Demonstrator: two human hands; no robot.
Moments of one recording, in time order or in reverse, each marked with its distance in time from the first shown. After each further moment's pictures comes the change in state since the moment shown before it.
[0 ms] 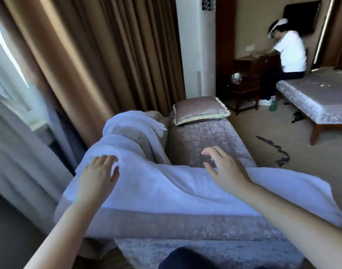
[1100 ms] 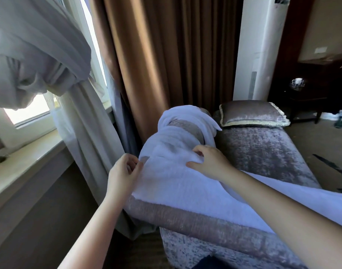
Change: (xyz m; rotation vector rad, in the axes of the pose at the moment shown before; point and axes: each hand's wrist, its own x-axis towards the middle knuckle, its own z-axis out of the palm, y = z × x) left_hand -0.055 -0.102 -0.041 -0.526 0.067 -0.723; right_hand 0.115 -0.181 0.117 0.311 -0.368 0.035
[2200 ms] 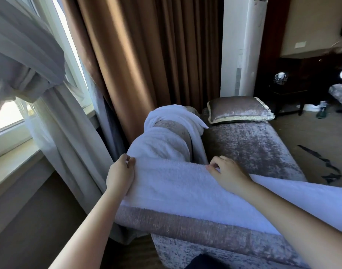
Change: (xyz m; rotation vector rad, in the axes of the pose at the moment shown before) left_hand 0.037 0.003 0.052 0.201 -0.091 -0.136; right_hand -0.039 0.087 -0.018 -0.153 0.046 0.125
